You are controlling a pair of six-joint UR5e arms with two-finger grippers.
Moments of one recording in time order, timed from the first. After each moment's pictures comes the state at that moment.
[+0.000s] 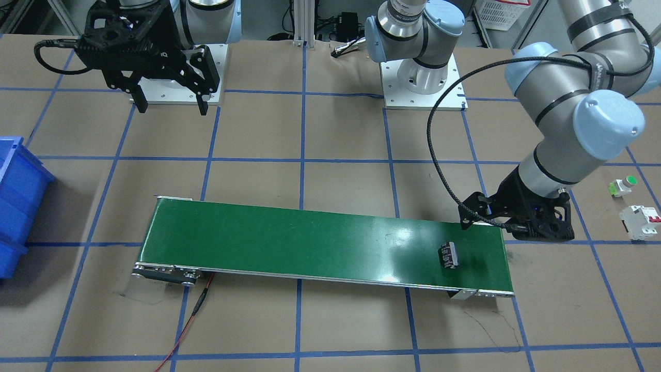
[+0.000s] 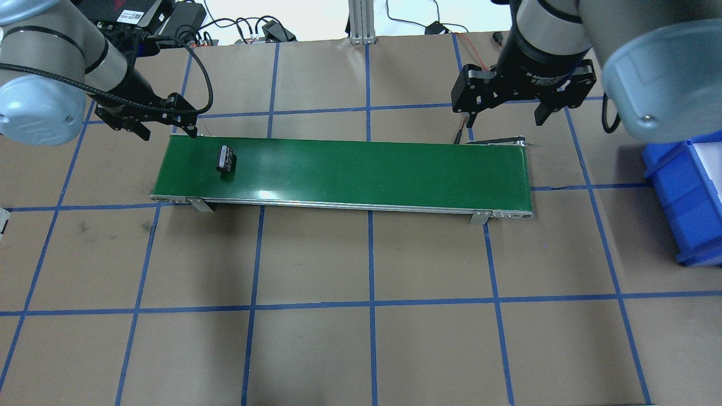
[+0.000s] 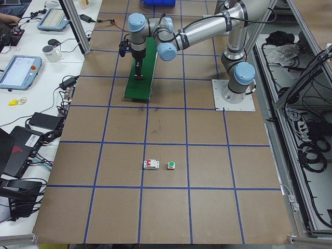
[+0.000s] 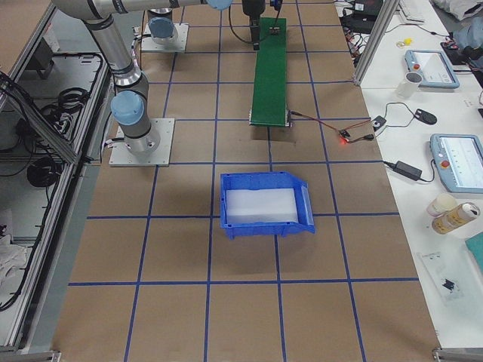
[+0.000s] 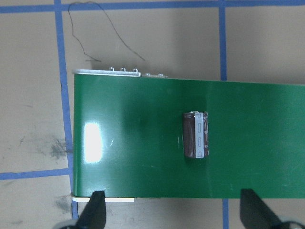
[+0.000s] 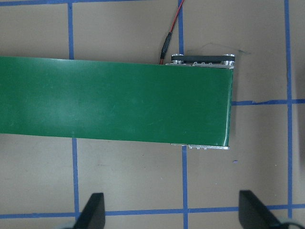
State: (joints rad) left arm -1.34 -1.76 -1.69 -1.21 1.49 0.25; right arm 1.68 -1.62 1.58 -1.65 -1.59 0.13
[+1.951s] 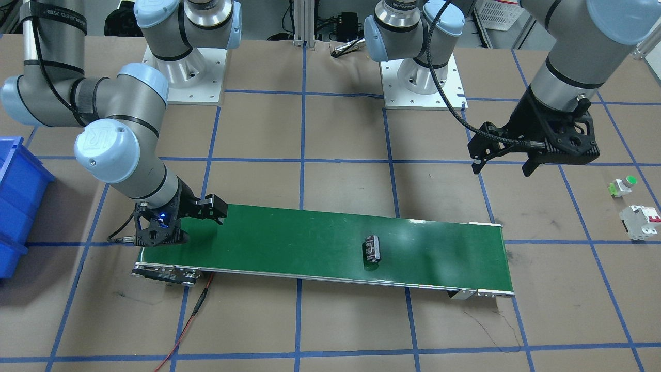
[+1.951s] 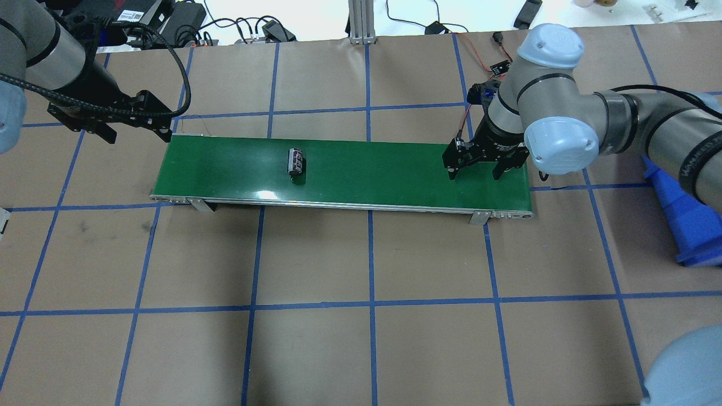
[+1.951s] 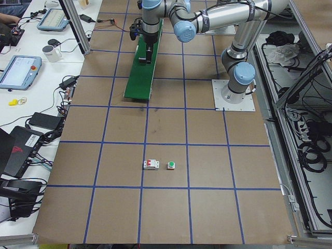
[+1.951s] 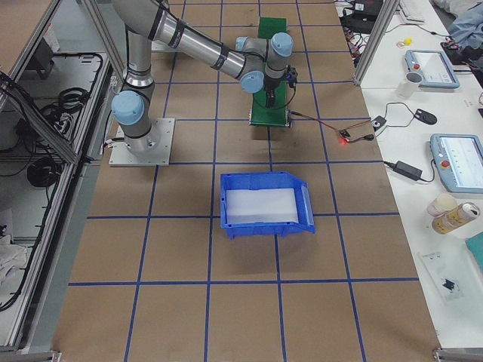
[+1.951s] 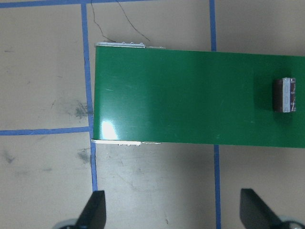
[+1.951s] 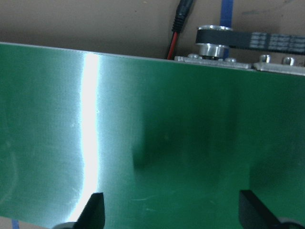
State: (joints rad) left arm -1.35 -1.57 -1.70 -1.36 1.54 0.25; right arm 1.55 -1.27 1.82 -2.05 -1.42 -0.06
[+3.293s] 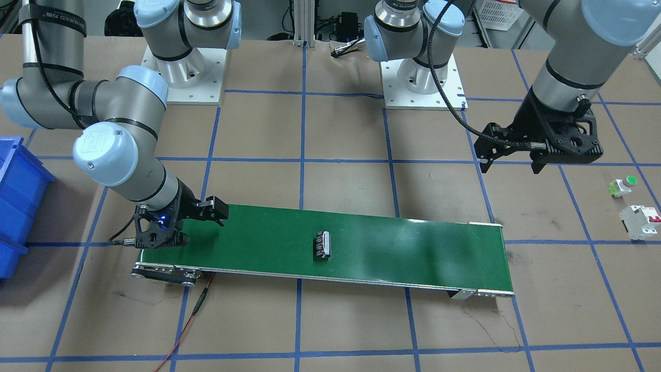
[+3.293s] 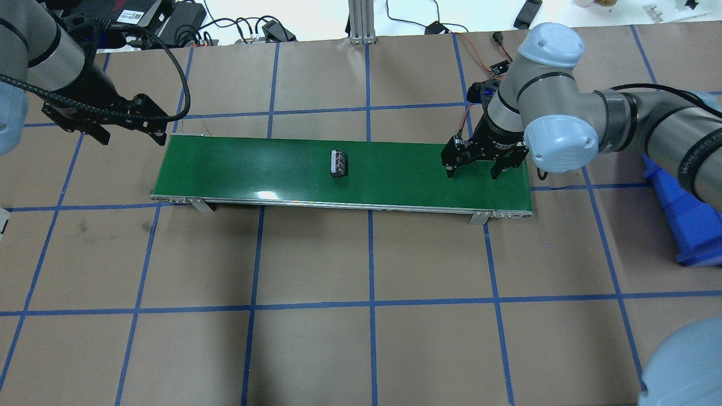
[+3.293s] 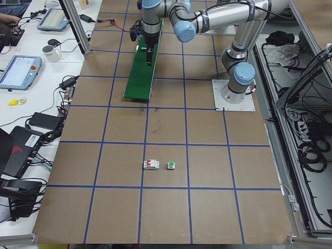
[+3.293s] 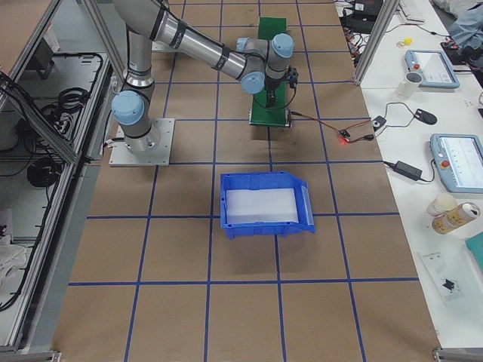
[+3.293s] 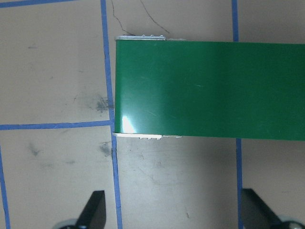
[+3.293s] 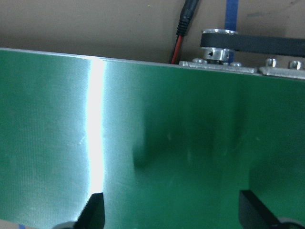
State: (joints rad) left arm -1.35 -1.57 -1.70 -1.36 1.62 0.26; right arm 1.54 -1.26 1.81 -2.05 -1.40 -0.05
